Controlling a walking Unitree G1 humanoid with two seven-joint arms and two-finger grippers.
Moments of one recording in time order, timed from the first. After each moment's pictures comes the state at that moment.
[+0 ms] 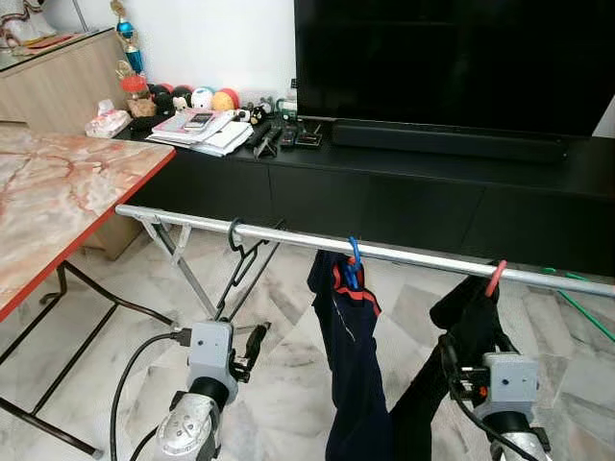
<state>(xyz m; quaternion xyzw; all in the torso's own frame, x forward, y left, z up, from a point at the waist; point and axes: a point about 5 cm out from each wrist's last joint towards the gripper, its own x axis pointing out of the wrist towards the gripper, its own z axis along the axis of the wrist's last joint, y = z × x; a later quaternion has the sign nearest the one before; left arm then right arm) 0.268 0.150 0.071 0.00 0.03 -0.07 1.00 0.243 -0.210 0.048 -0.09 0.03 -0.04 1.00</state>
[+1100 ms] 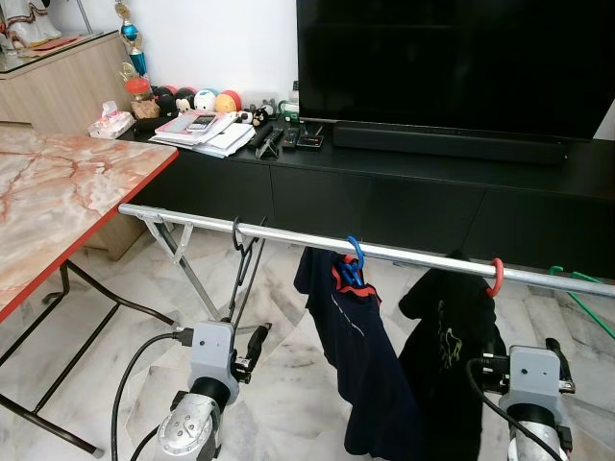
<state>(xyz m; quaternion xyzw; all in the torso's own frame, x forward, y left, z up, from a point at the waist) 0.268 0.149 0.071 0.01 0.03 -0.08 1.00 0.247 -0.247 0.050 -0.15 0.04 -0.19 0.97</state>
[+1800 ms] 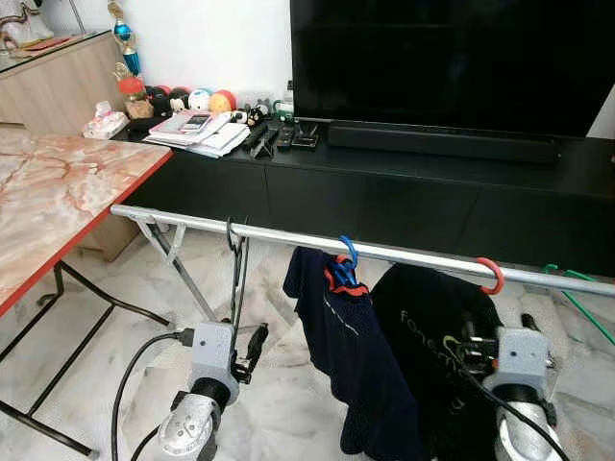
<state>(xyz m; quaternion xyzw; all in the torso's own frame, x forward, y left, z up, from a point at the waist) 0.268 0.148 0.069 0.01 0.03 -0.08 1.00 0.273 -0.221 0.064 -0.11 0.00 -0.09 0.99</state>
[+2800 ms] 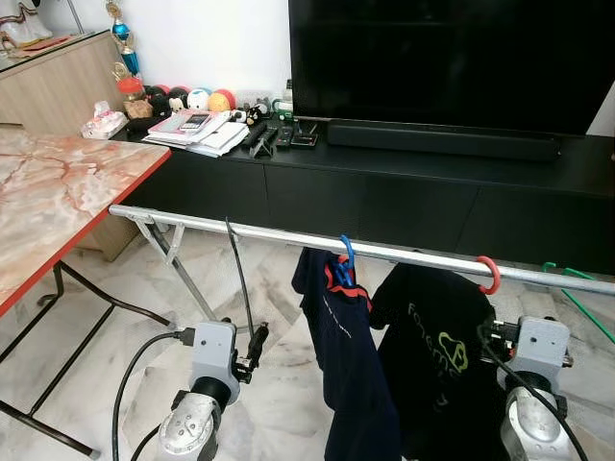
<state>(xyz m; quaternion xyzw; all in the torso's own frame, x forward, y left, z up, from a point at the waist) 0.269 0.149 0.070 0.01 0.03 -0.08 1.00 0.283 -0.242 0.061 -0.03 0.04 -0.16 0.99</state>
